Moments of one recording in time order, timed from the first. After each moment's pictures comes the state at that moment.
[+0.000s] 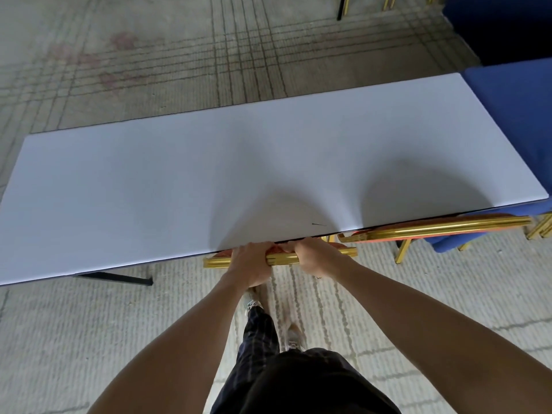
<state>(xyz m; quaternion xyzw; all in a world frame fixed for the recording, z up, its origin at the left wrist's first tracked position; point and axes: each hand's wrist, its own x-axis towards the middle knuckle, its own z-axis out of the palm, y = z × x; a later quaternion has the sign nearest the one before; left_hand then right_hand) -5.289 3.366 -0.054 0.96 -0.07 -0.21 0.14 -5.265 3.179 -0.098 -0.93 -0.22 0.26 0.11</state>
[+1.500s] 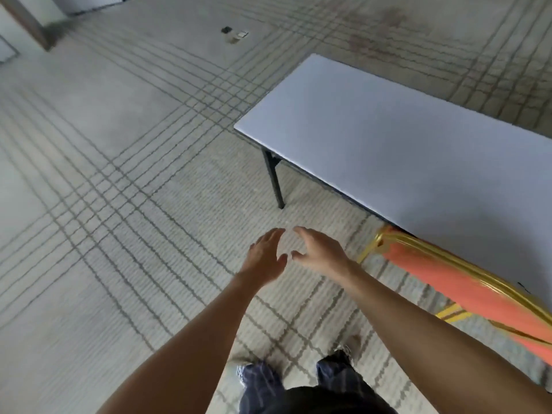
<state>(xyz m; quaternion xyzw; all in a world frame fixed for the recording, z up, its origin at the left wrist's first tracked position) -5.589 3.635 -0.044 0.90 0.32 -0.09 0.28 -5.456 3.523 -0.036 -0.82 -0.46 0.30 0.18</state>
